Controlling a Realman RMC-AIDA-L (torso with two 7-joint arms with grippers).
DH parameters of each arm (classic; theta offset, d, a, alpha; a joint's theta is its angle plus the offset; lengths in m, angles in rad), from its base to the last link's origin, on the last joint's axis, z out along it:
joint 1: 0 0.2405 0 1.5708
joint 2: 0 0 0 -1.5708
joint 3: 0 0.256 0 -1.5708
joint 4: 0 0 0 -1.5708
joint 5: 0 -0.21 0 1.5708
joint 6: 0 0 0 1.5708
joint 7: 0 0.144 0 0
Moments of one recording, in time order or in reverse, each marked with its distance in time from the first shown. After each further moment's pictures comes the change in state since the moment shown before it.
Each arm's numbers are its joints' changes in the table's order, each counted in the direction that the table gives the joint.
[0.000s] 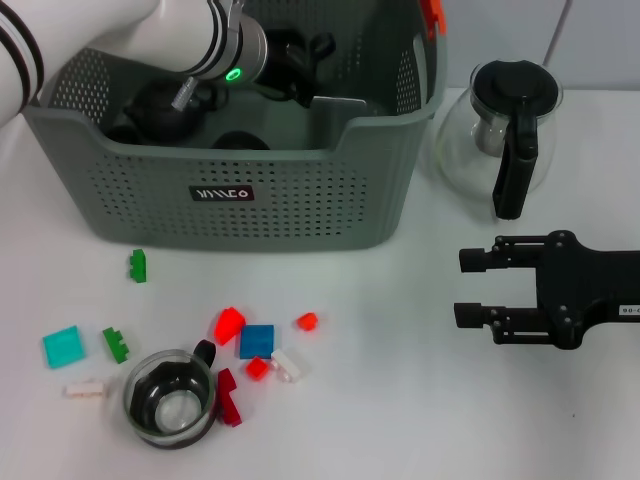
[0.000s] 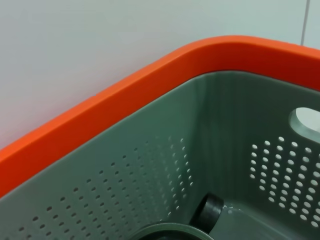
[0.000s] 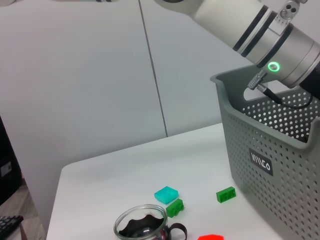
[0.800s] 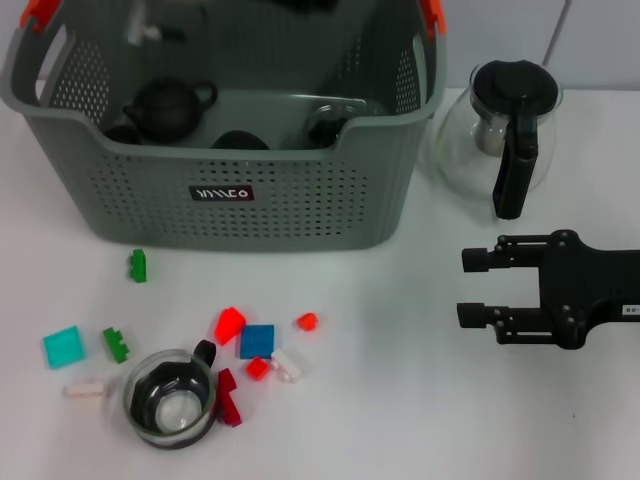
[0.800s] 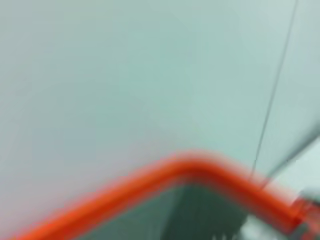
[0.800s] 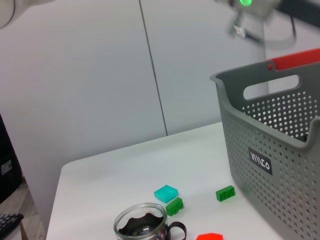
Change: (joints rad) left arm 0.204 0.021 -0.182 -0.576 0.197 0.436 -0.006; right arm 0.000 0.004 0.000 -0.001 0.001 -0.003 0.000
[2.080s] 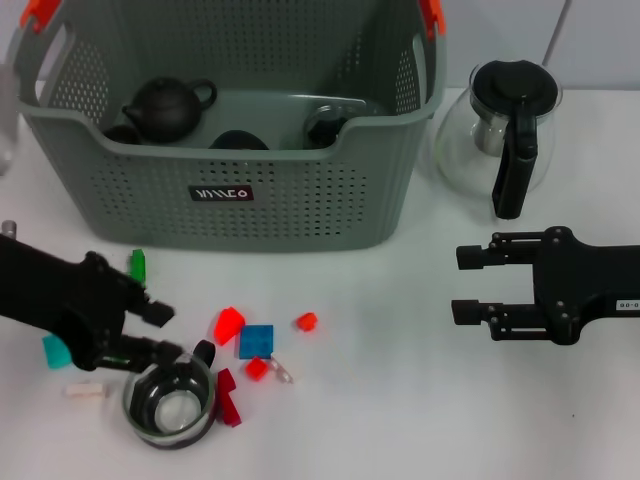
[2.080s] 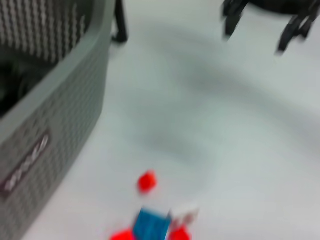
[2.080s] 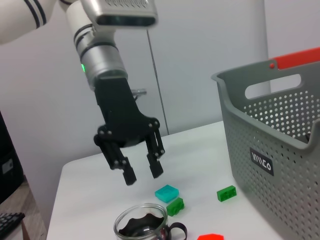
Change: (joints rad) left arm 0.421 -0.015 -0.111 -0.306 -0.002 0.882 0.491; right arm 0.012 0.000 -0.007 0.001 0.002 0.006 0.012
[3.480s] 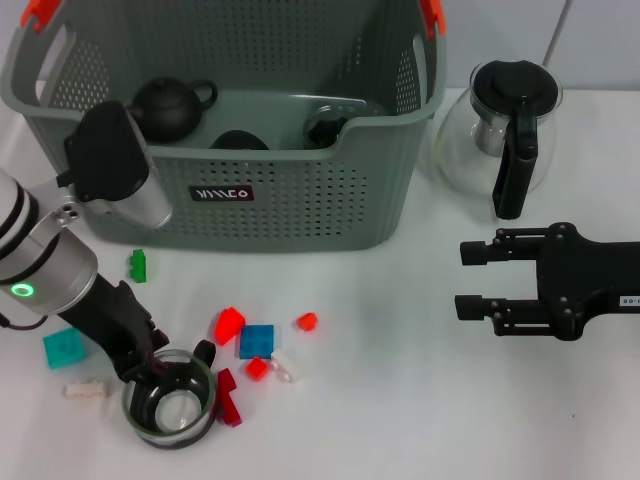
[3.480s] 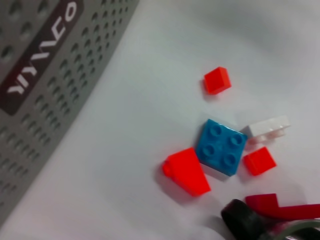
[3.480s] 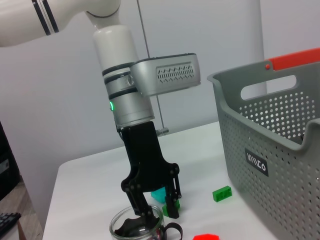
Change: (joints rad) left arm -0.118 0.071 0.244 0.183 -0.404 -0.272 -0.162; right arm 0.002 0.005 0.006 0.000 0.000 0.003 0.000
